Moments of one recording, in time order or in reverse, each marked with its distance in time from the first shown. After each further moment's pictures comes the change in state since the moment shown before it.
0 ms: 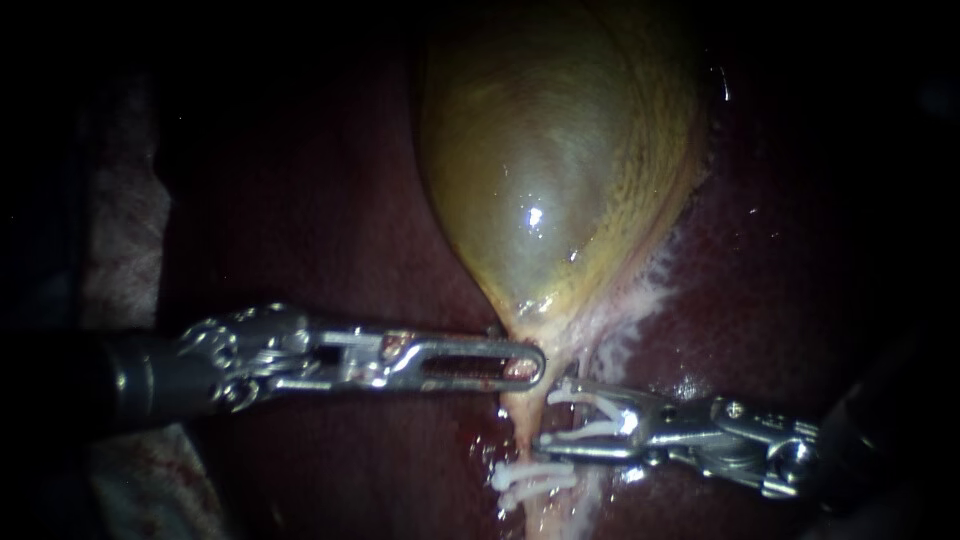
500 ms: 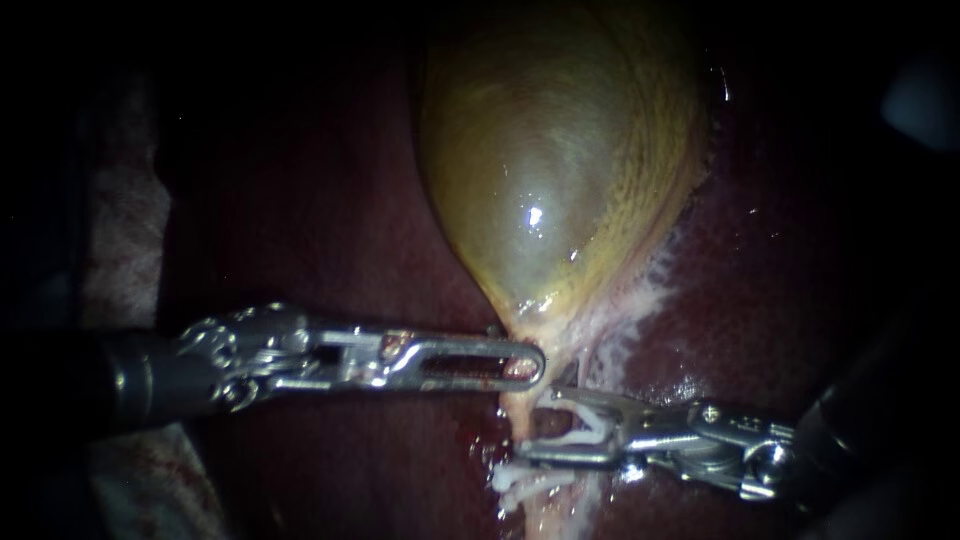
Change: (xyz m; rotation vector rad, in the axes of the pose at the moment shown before) right arm -0.001 0.000 0.002 0.012 -0.019 -0.003; left arm 0.000 0.000 0.000 0.002 0.001 0.000
